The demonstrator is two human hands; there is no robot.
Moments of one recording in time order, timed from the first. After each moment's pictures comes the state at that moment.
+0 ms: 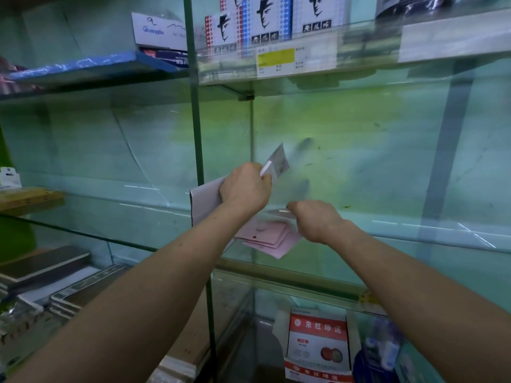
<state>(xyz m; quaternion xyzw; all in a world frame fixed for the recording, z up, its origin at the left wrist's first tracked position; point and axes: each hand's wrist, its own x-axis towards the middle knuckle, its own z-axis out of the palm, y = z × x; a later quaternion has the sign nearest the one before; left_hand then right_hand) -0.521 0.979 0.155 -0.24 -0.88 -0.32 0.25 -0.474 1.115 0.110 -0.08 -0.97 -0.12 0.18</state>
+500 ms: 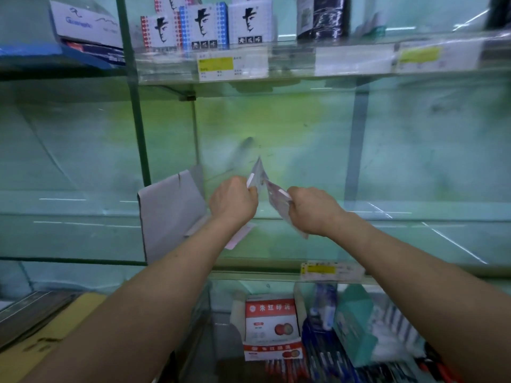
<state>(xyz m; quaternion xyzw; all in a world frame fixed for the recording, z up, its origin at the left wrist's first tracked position) -0.487 1.022 0.128 -0.31 -0.86 -0.35 0.20 -0.375 1.126 0.129 -0.20 -0.95 -0.04 0.22</state>
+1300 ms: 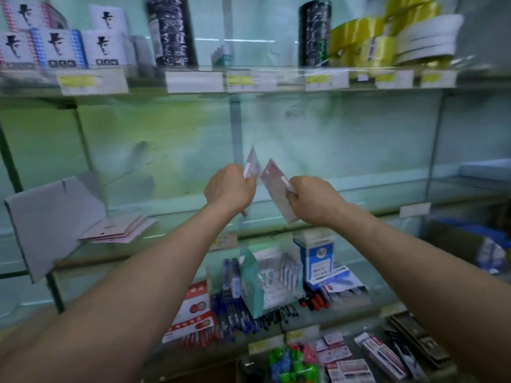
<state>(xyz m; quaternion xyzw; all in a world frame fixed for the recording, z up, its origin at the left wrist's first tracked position) -0.291 1.087 0.147 -0.45 -0.80 -0.36 0.14 -0.153 1.169 0.130 -0.35 -0.89 -0.02 0.27</state>
